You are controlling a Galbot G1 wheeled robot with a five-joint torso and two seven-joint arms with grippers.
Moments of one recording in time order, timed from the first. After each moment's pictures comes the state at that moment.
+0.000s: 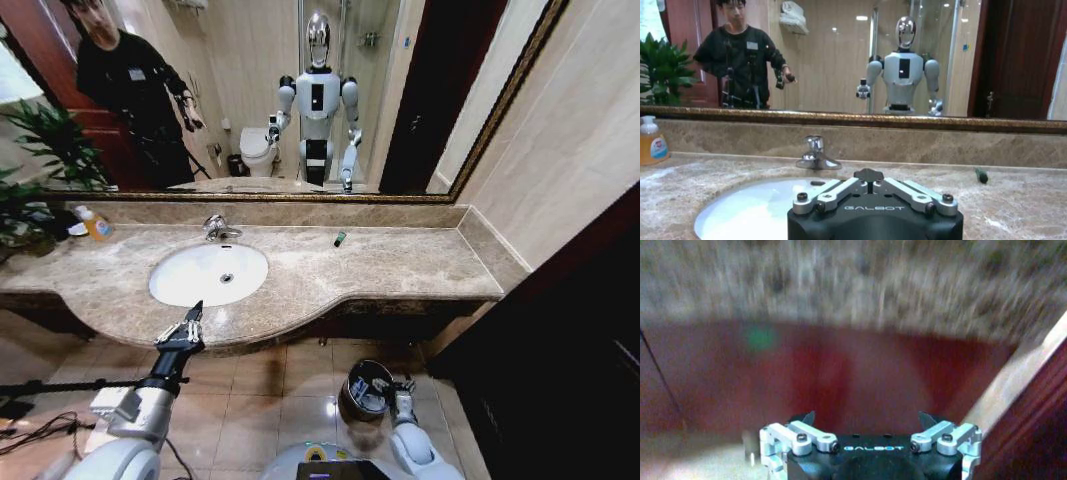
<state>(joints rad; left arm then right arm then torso) 1.83 -1.36 -0.81 -2.47 -0.37 0.17 0.05 -1.47 1.27 0.27 1.56 0.25 0.05 0.46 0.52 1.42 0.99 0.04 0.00</state>
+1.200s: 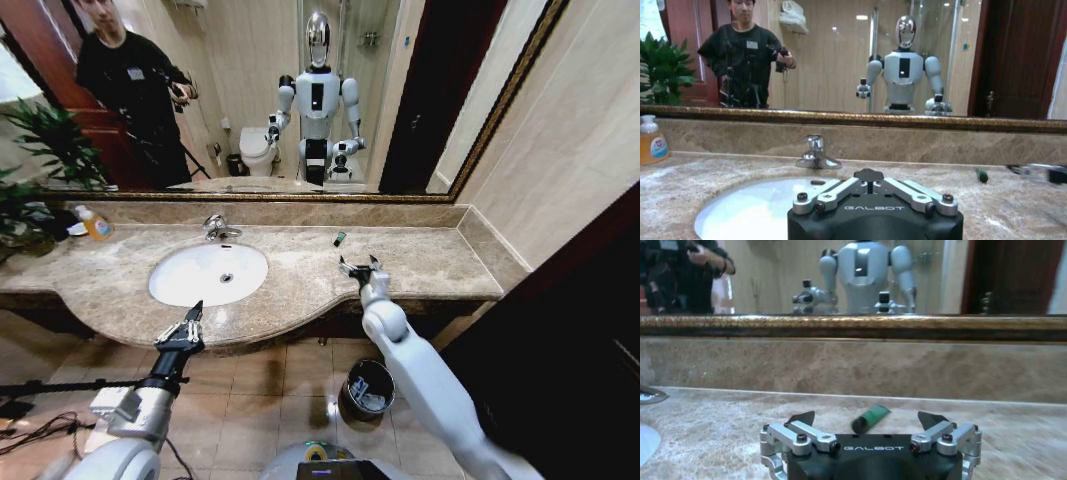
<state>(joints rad) 1.83 -1.36 -0.81 -2.47 -0.37 0.17 0.05 -0.72 1.28 0.05 1.64 0.46 -0.35 0.42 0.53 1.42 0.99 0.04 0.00</state>
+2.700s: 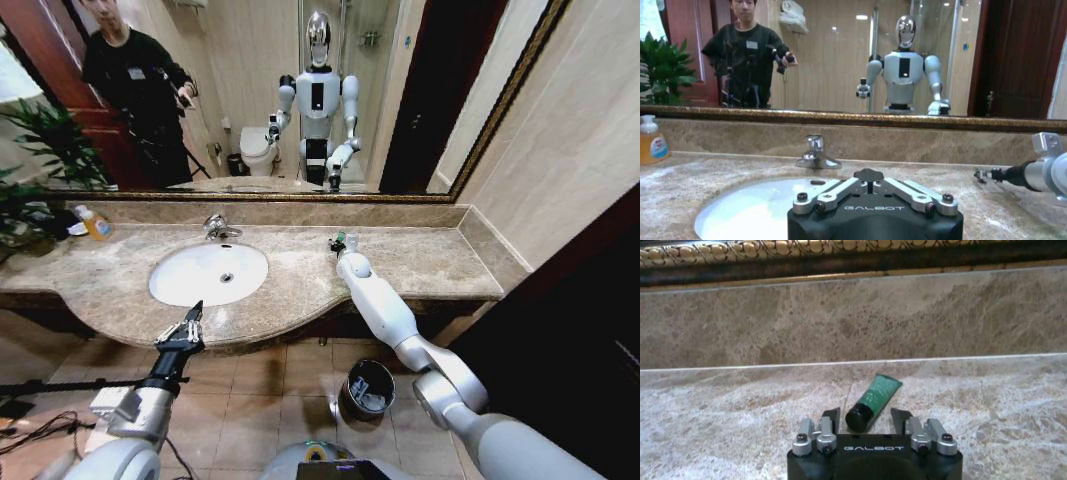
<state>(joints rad) 1.83 -1.36 -0.81 -2.47 -0.37 0.17 0.05 -0.38 1.45 0.04 1.06 0.57 -0.37 0.38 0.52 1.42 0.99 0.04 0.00</state>
